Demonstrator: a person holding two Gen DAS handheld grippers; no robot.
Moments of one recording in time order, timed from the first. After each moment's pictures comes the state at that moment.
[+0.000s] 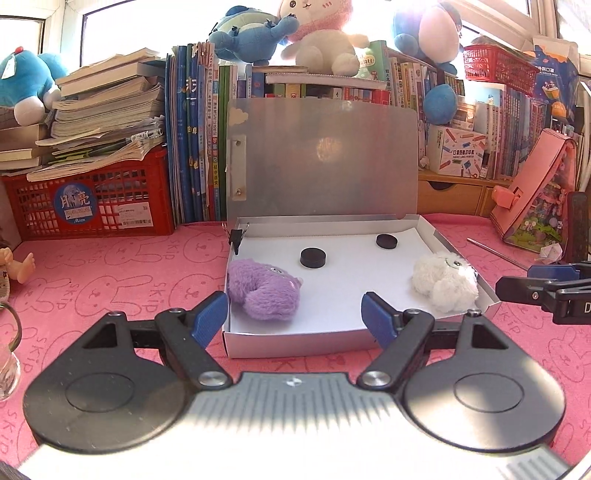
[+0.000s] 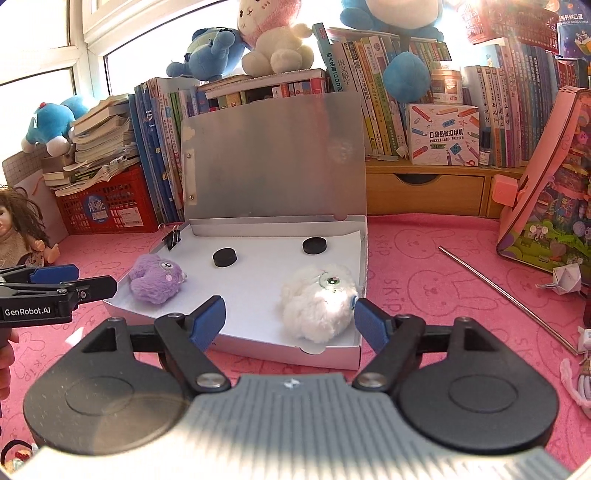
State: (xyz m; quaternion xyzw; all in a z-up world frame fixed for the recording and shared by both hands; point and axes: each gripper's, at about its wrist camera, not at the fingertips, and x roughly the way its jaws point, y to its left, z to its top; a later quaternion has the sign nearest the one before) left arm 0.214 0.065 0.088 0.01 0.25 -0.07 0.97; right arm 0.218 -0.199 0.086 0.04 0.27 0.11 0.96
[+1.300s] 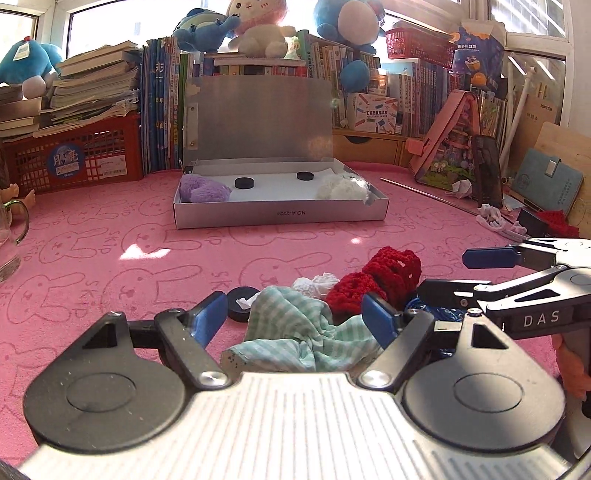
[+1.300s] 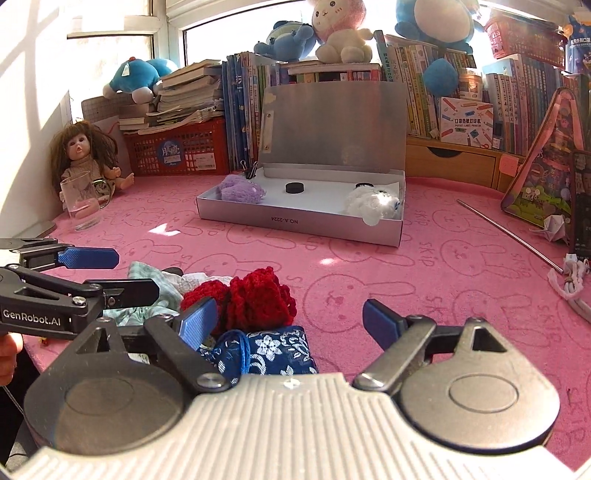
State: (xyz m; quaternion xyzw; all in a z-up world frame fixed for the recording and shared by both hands) left arm 0.038 0.041 0.046 0.01 0.26 -0.14 0.96; right arm 0.060 -0.179 0.051 -0.01 0.26 0.16 0.95
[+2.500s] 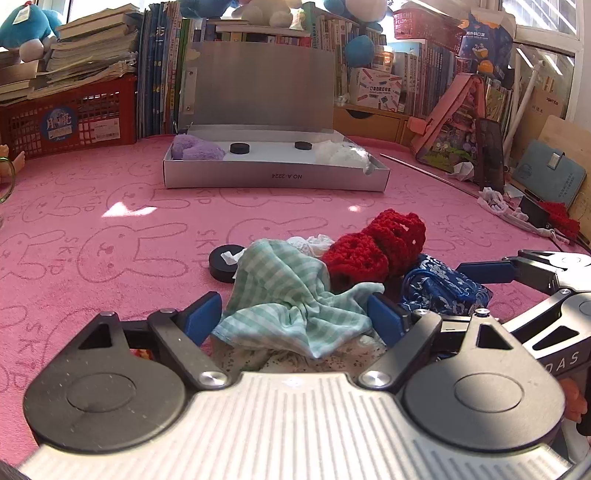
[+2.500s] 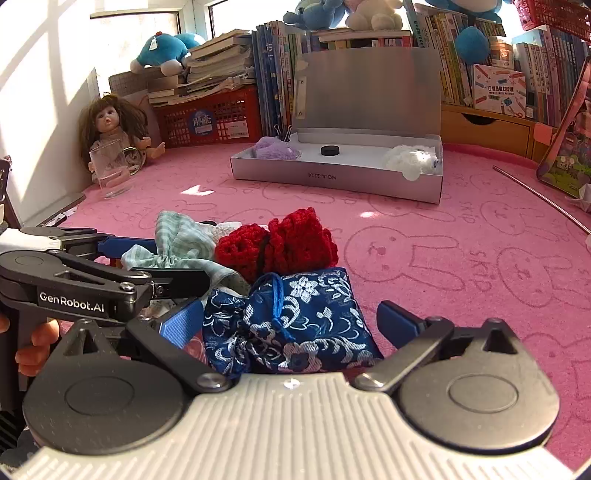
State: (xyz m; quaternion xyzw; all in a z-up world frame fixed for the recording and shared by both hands) left arm 0.047 0.037 0.018 -0.02 0.29 -0.14 0.95; right arm 0.054 -0.171 0.025 0.00 0.30 0.22 0.93
